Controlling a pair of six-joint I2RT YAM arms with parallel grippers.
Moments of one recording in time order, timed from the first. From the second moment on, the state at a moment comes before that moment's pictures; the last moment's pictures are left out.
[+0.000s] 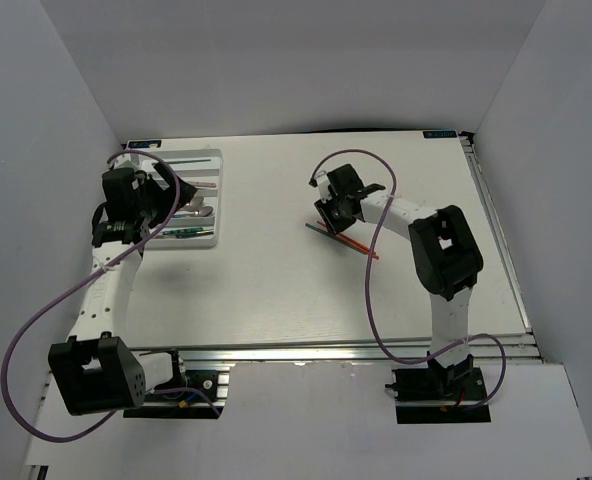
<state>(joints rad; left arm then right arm) 0.11 1.20 1.03 -0.31 0.22 -0.56 0.53 2.02 1.44 -0.41 -0.08 -0.17</state>
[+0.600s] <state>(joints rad) 0.09 1.20 1.02 -0.29 0.23 -0.52 0.53 2.10 1.51 -0.41 -0.06 -0.19</state>
